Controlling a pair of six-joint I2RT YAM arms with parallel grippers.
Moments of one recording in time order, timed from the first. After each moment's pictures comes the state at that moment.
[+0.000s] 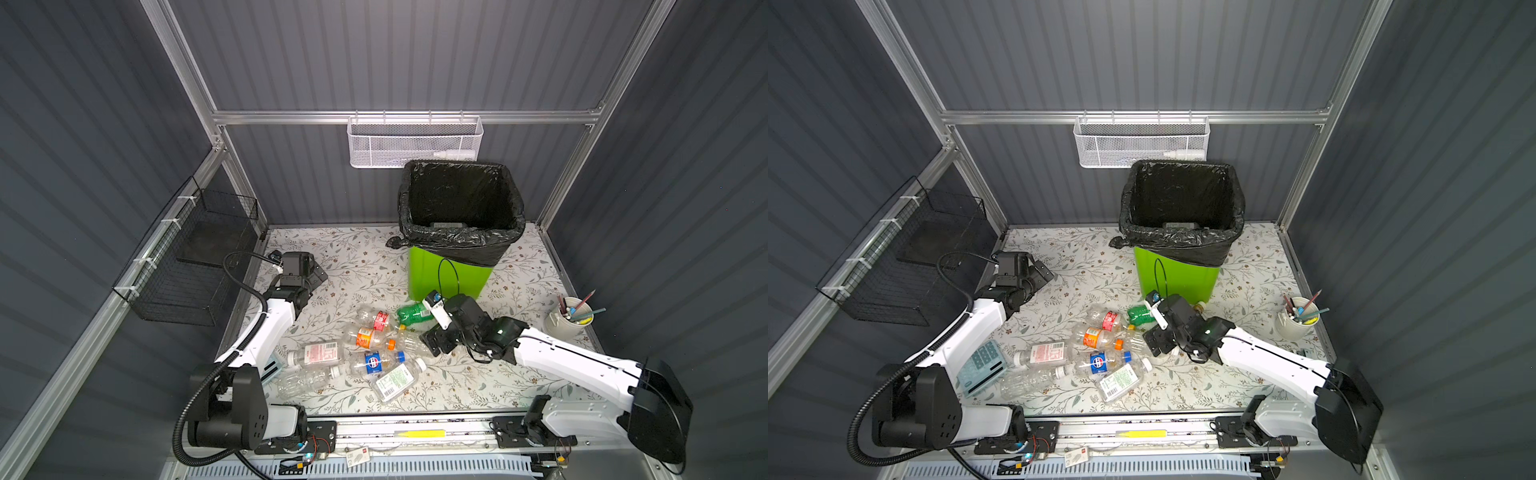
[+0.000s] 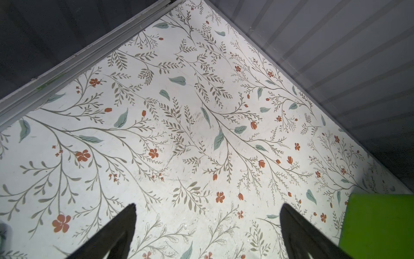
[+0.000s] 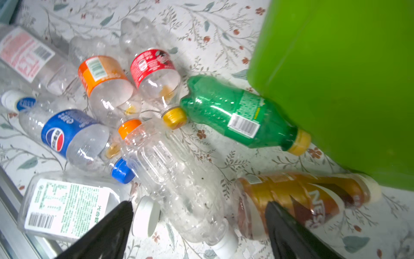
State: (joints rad) left arm -0.11 1.35 0.94 -0.35 -0.25 -0.70; right arm 0.86 1.26 0.80 -0.41 0.05 0.10
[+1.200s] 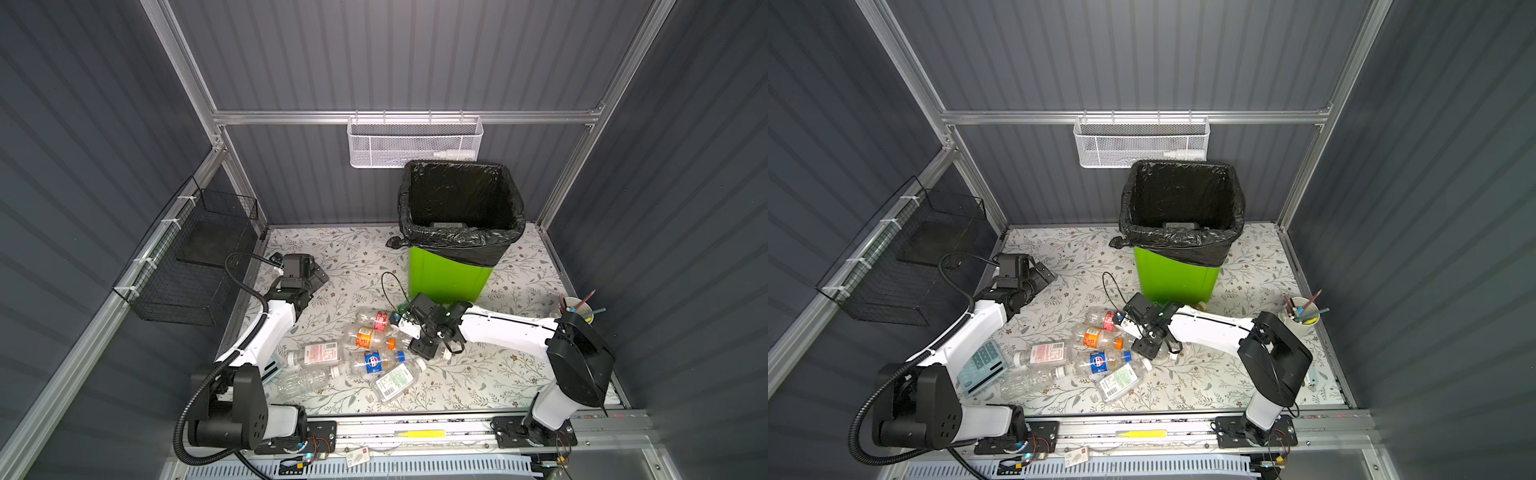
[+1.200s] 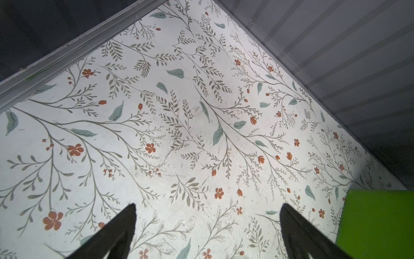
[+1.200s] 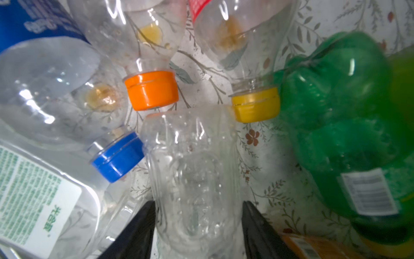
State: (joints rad) left arm -0.11 1.35 0.92 -0.33 -0.23 -0.71; right arm 0.92 1.67 1.07 -0.62 0.00 -0.23
